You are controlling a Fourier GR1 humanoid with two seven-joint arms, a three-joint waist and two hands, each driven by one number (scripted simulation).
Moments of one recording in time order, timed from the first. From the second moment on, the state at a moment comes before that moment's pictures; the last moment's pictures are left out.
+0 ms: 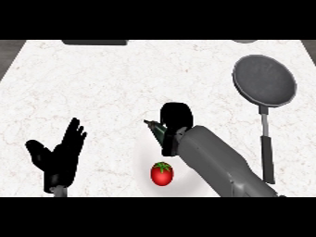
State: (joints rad) left arm 0.06 0.07 -0.05 -1.43 0.21 0.21 0.12; right arm -0.79 -0.01 0.70 -0.76 0.54 0.05 0.63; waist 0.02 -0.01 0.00
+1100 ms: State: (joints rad) left arm 0.08 0.07 -0.03 -1.43 0.21 0.22 0.11; right arm -1.05 -0.08 0.62 -0.85 0.95 -0.37 1.06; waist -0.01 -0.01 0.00
